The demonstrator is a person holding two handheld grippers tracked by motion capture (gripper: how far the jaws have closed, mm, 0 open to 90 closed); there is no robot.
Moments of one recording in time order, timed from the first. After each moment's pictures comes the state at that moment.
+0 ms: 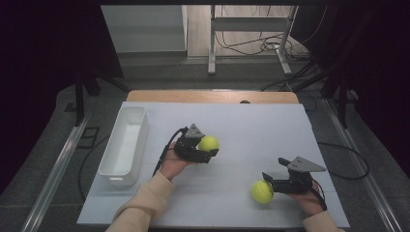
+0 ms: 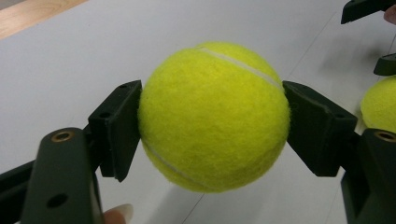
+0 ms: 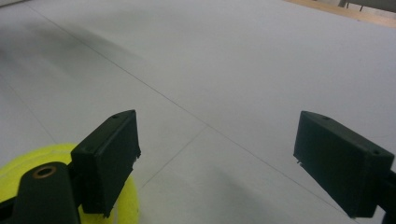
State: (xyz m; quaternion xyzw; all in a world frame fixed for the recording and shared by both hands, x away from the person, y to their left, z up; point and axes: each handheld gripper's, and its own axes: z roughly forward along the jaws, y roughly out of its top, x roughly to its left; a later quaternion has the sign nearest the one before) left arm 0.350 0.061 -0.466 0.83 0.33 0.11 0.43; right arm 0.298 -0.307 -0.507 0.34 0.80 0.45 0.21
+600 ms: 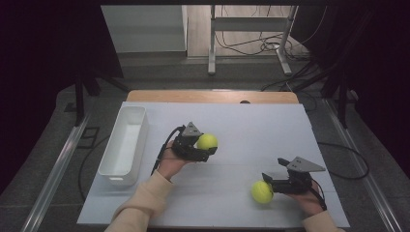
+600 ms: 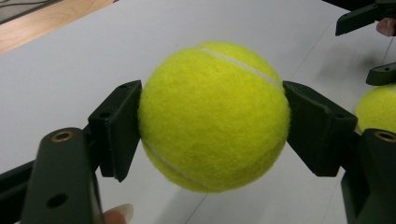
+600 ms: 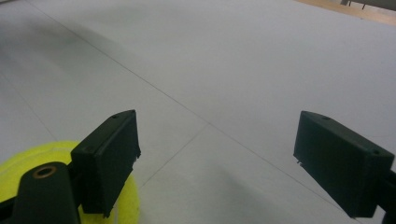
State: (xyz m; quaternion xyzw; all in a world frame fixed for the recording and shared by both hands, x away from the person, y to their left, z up) left arm 0.348 0.066 -0.458 0.83 0.33 0.12 0.44; right arm 0.298 -0.306 -0.508 0.33 0.80 0.45 0.21
